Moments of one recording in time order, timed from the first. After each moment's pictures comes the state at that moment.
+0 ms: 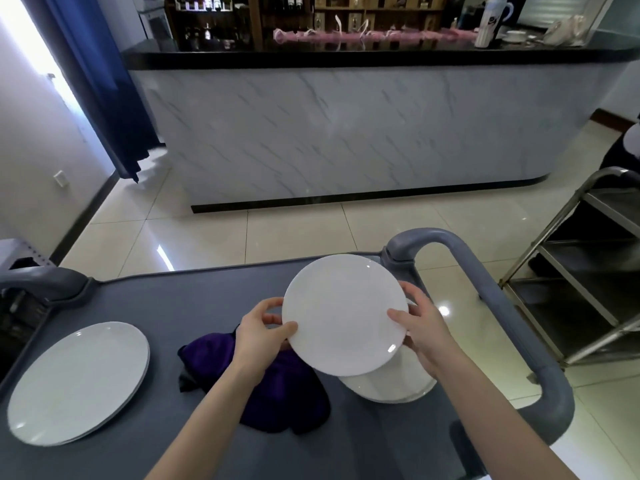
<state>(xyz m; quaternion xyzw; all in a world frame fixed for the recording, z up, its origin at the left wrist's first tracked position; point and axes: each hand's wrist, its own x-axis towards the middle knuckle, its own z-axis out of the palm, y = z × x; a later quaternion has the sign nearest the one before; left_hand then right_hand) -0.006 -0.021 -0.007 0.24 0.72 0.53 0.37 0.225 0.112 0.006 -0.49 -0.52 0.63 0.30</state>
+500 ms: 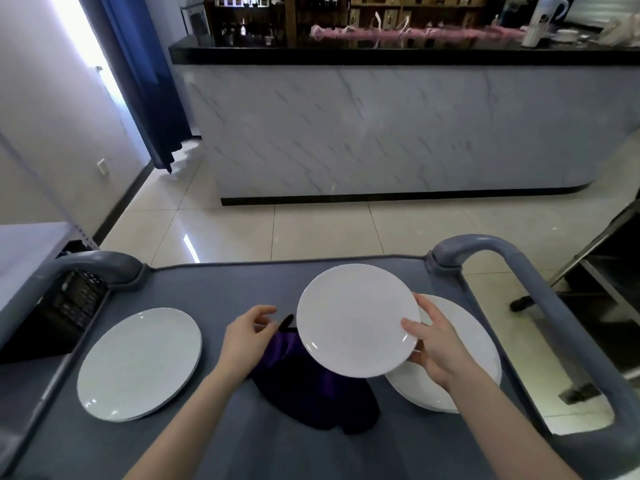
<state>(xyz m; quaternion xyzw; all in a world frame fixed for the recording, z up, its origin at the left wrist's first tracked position) -0.105 -0.078 -0.034 0.31 0.82 0.42 0.26 0.160 0.080 -0.004 -0.50 -0.43 0.70 0.28</state>
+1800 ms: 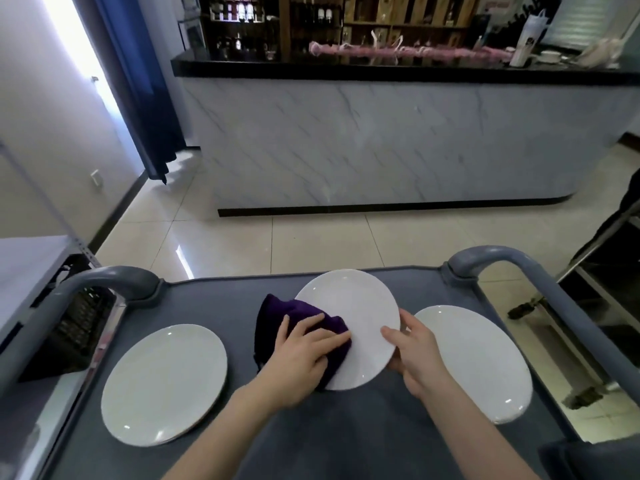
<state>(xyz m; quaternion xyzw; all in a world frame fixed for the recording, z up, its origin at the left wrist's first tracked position) -0.106 -0.092 -0.004 0.67 0.70 0.16 0.20 0.077 0.025 0.002 -0.47 -0.45 0.68 0.33</state>
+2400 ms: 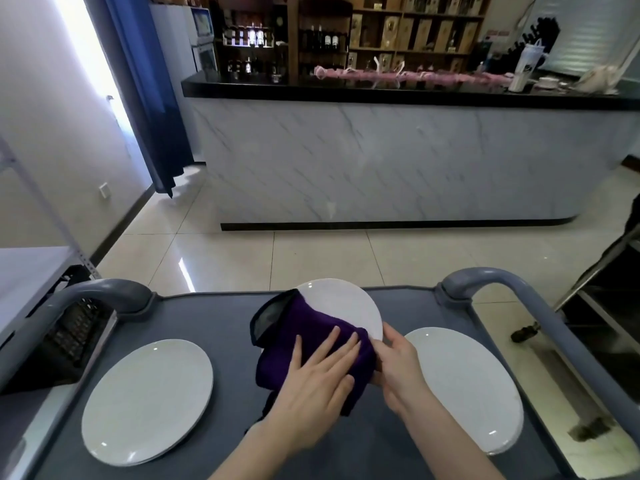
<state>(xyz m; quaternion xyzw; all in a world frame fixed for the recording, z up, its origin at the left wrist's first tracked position) -0.054 -0.080 0.001 0.68 0.70 0.17 0.12 0.070 0.027 0.020 -0.44 -0.44 0.72 0.31</state>
